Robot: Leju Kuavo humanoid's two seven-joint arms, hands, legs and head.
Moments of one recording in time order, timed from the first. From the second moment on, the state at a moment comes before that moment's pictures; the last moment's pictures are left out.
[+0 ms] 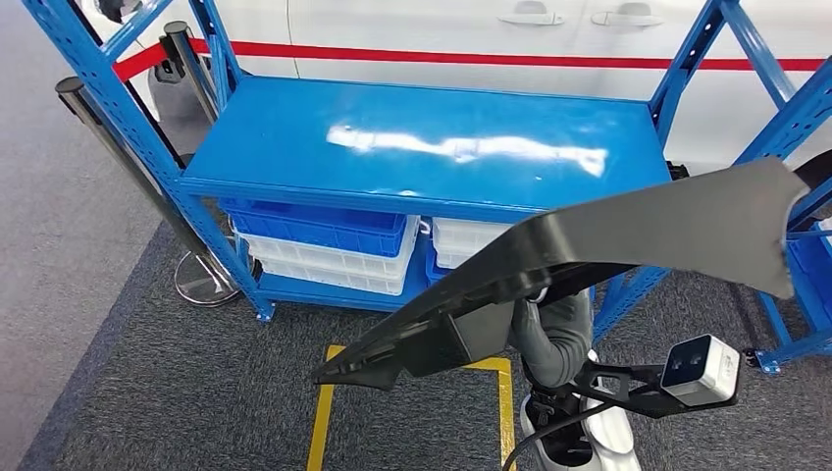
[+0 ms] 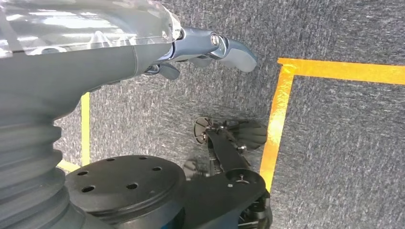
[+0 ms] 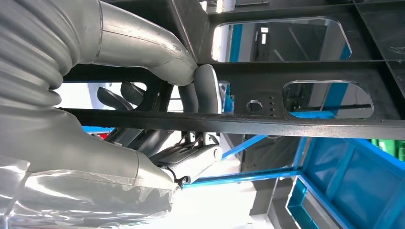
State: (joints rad) left arm -0.06 -0.05 -0.21 -0.18 0.35 0.22 -0.26; right arm -0.09 0.12 0.28 -1.80 -0.29 0.38 -0.56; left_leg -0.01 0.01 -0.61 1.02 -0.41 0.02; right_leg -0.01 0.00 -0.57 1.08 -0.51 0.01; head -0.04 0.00
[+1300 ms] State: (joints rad) left arm -0.07 -0.03 -0.21 -0.18 0.35 0.18 -0.30; right arm -0.09 0.13 0.27 -1.83 -0.21 0.33 -0.55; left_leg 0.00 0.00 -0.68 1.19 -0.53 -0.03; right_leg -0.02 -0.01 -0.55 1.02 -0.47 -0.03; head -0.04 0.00
